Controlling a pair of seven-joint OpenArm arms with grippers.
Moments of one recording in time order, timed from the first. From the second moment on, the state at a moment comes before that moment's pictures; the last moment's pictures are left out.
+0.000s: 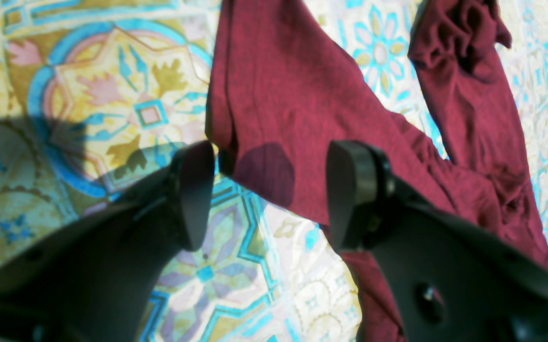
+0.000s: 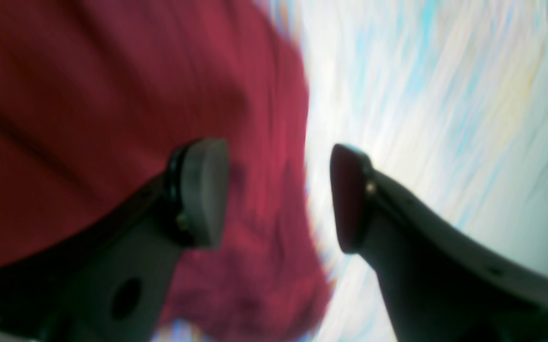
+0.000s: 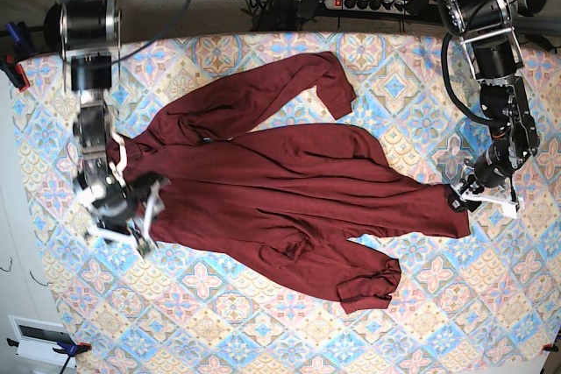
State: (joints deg) left arm -13.4 -23.2 -17.9 63.0 -46.6 -3.8 45.7; right arm 22.0 21.6 -8.4 78.7 -1.7 26.6 -50.4
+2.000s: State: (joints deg) left arm -8.9 -23.2 -18.2 63.3 -47.1 -3.9 45.3; right arm 40.8 21.1 -0.4 21.8 -4.4 20.3 -13.4
